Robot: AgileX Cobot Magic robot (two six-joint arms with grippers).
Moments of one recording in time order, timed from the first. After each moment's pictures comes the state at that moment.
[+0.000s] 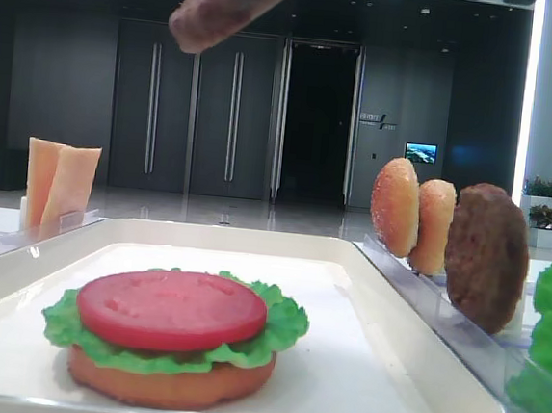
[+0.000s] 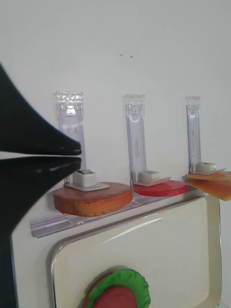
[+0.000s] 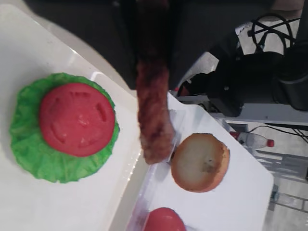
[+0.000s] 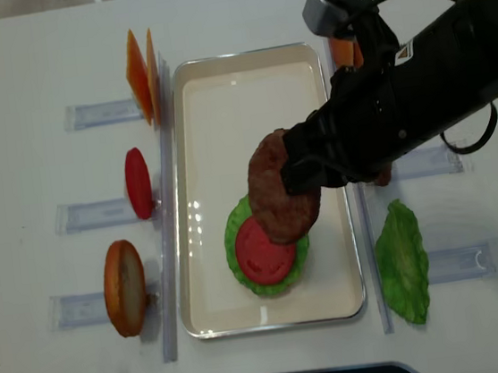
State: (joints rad) left arm -0.04 -0.02 -0.47 -0.03 1.11 0.01; right arm 0.58 1.40 -0.96 0.95 0.84 -0.37
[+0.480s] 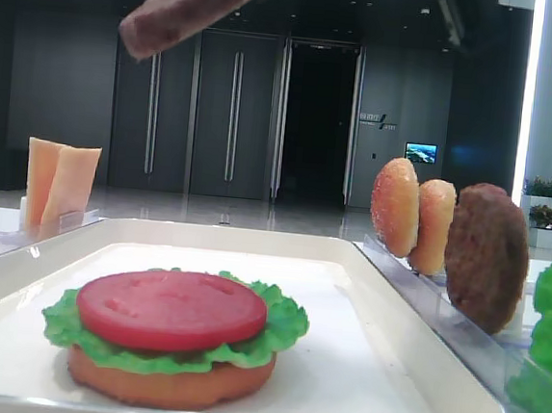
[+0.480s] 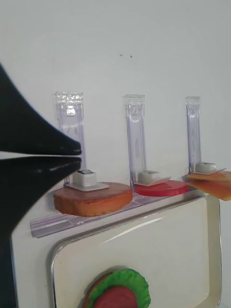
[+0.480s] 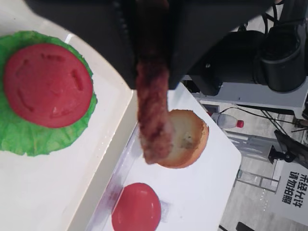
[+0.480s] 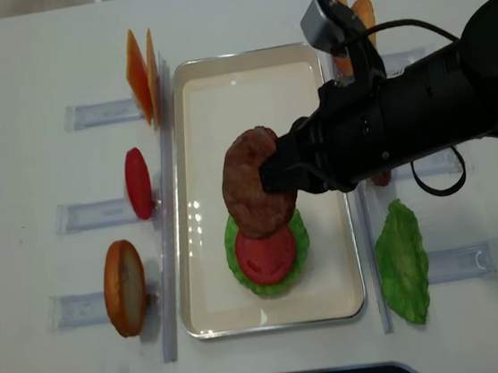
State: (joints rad) left arm -0.04 -0.02 -0.47 -0.03 1.11 0.01; right arm 0.58 1.45 -0.87 1.30 0.74 -0.71
